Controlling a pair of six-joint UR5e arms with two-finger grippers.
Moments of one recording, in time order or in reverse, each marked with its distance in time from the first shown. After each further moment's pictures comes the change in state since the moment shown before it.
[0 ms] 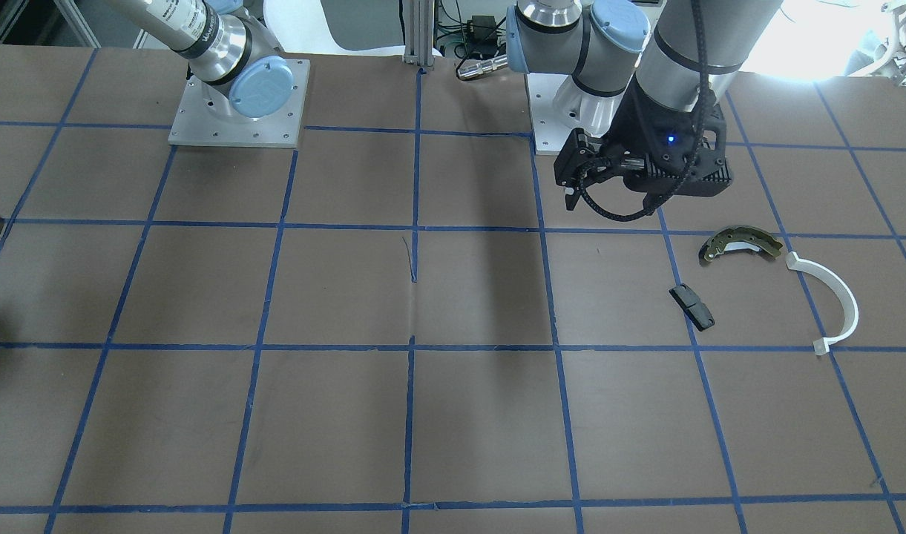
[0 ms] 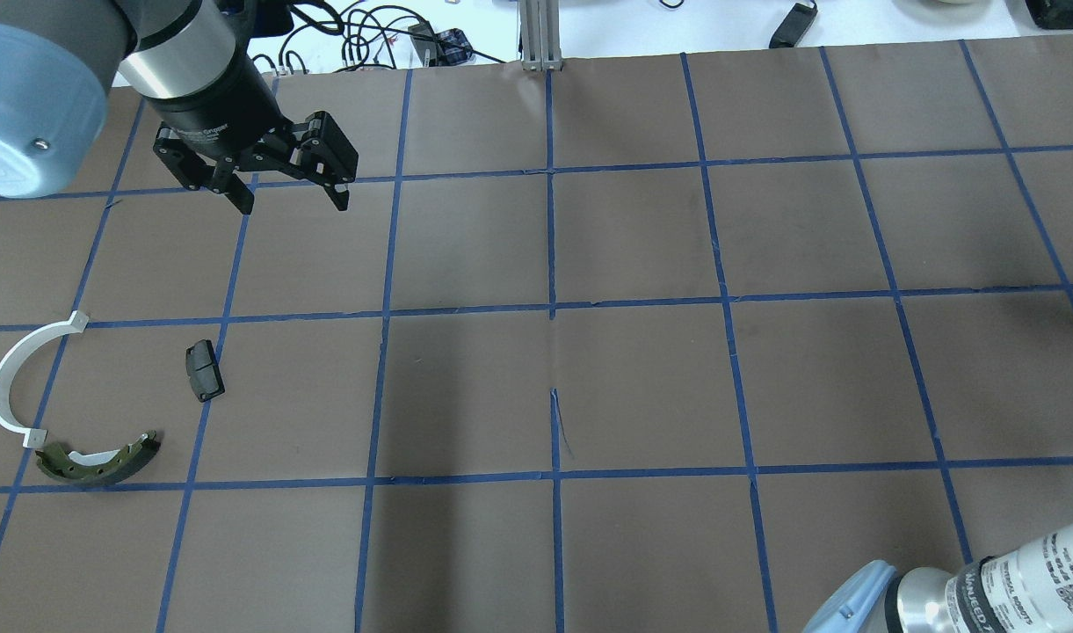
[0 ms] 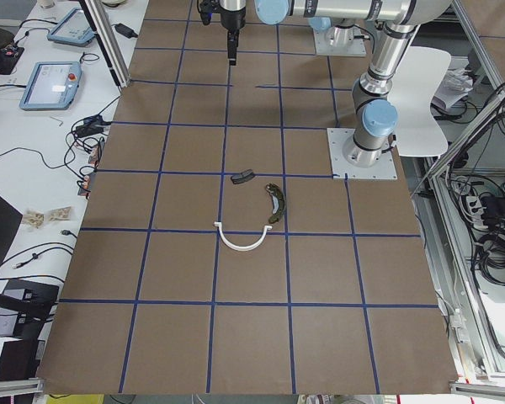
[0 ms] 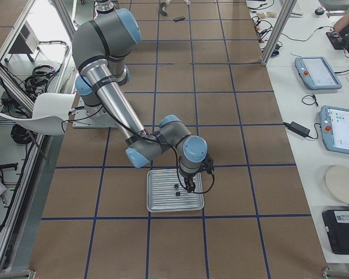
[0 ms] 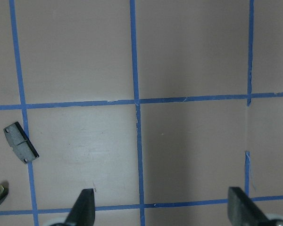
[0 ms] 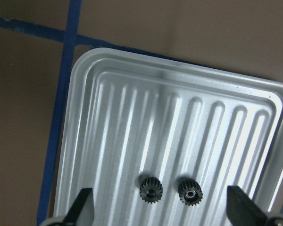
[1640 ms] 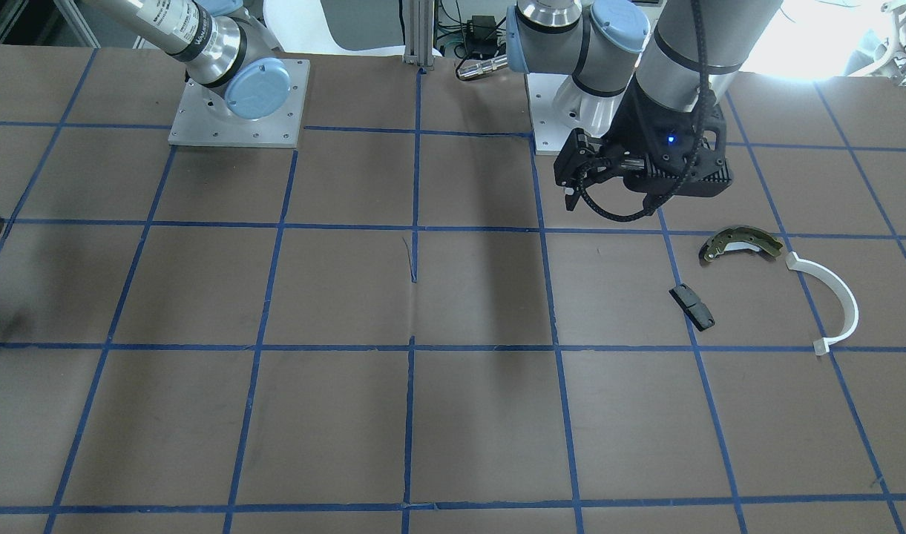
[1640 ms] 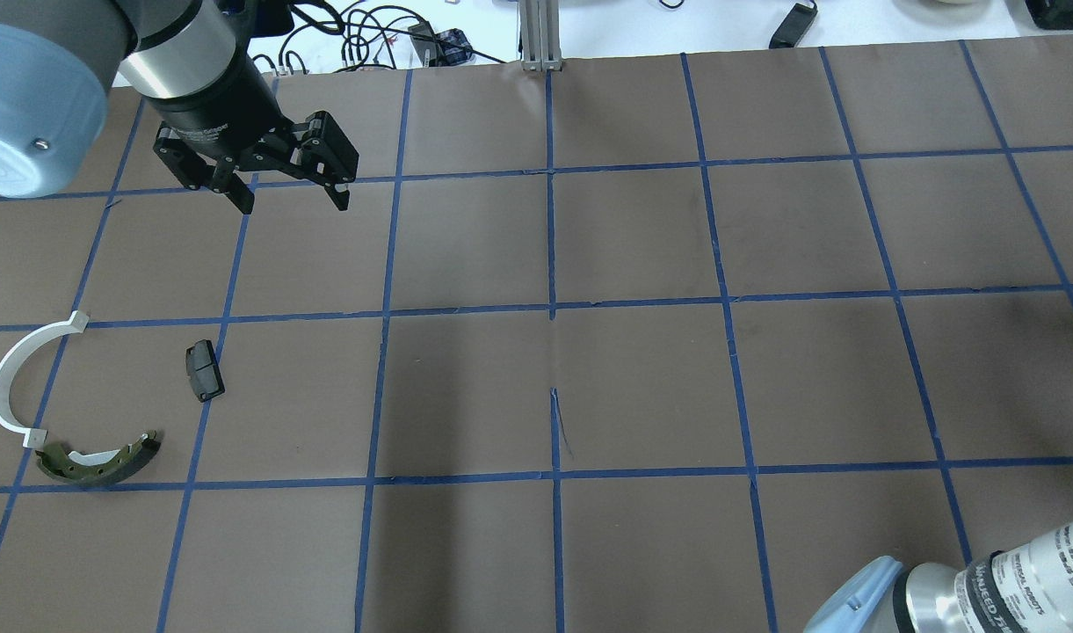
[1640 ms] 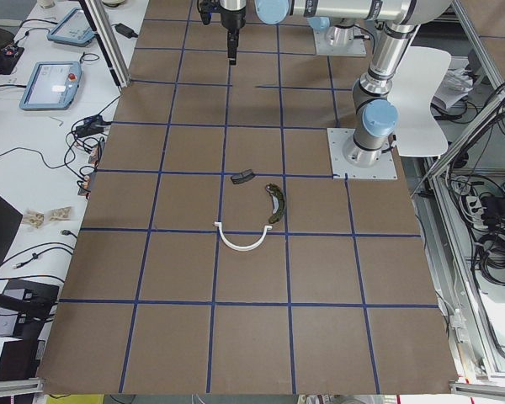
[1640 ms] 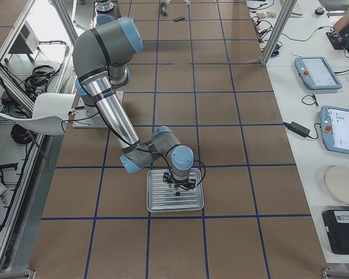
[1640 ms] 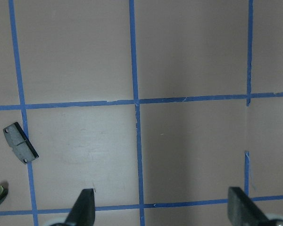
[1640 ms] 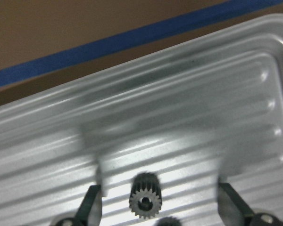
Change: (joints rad) left arm 0.000 -0.001 0.001 0.000 0.000 0.001; right arm -0.028 0.025 0.154 -0.260 -0.002 -1.080
